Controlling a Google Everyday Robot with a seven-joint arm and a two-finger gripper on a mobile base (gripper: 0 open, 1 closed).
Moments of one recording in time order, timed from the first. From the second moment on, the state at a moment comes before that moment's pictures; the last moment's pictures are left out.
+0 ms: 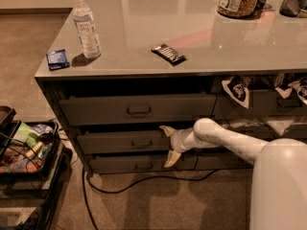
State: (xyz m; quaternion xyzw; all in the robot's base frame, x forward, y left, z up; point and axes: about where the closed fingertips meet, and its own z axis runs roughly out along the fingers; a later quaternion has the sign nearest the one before) arm 0.668 -0.056 0.415 -0.73 0.57 0.11 0.37
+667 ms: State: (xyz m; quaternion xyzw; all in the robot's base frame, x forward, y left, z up) arm 0.704 -0.093 0.403 -0.69 0.61 0.10 0.38
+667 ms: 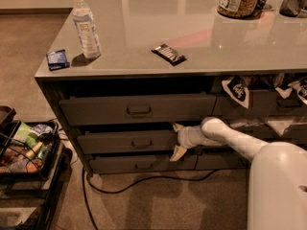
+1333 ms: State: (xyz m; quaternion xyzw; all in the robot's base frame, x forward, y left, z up) arm 0.704 -0.093 0.403 -0.69 0.61 0.10 0.38
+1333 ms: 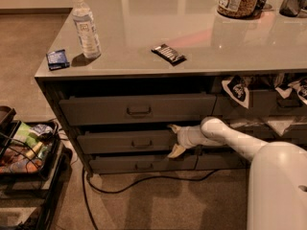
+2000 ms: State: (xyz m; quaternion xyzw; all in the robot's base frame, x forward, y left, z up) arm 0.704 -0.093 0.403 -0.69 0.61 0.10 0.38
